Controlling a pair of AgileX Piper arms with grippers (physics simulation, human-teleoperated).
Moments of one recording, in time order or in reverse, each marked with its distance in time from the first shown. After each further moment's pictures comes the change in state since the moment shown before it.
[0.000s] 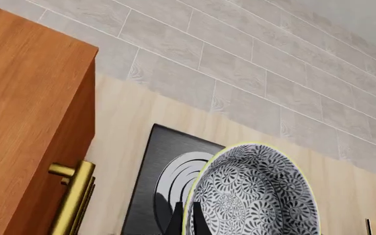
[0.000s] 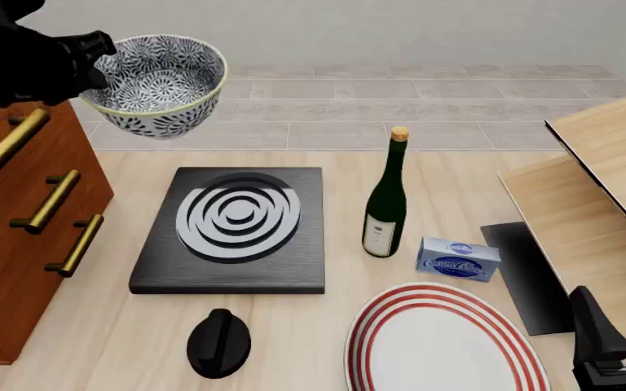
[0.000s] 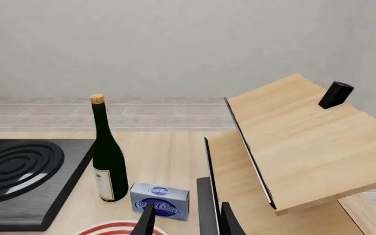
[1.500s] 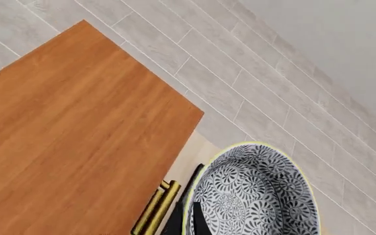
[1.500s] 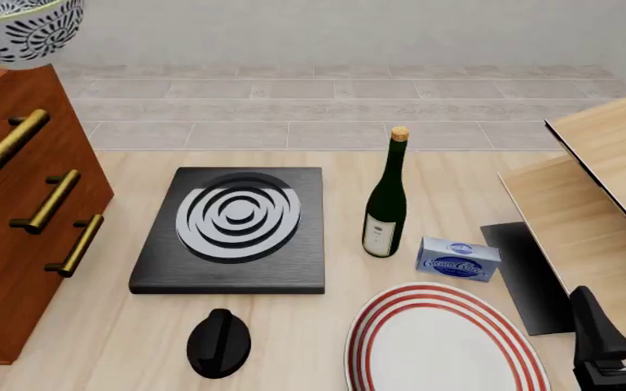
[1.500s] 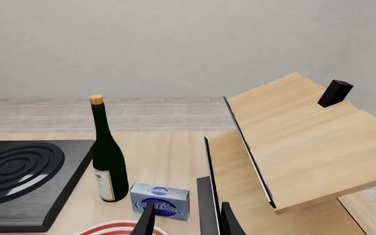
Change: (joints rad) left arm 0.323 0.010 -0.403 0.340 -0.034; right arm -0.003 -0.002 0.000 0.003 0.010
